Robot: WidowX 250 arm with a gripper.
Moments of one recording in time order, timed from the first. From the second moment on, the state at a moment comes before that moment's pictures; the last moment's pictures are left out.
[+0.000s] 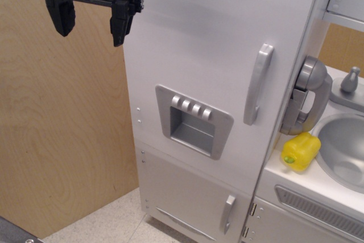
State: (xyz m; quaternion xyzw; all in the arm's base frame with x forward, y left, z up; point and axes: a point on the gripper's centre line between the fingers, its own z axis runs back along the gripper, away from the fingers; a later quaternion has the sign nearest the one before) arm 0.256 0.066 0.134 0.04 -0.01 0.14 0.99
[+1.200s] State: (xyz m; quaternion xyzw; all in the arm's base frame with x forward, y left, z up) arm 0.318 -0.045 0.094 0.01 -0.03 0.00 1.00
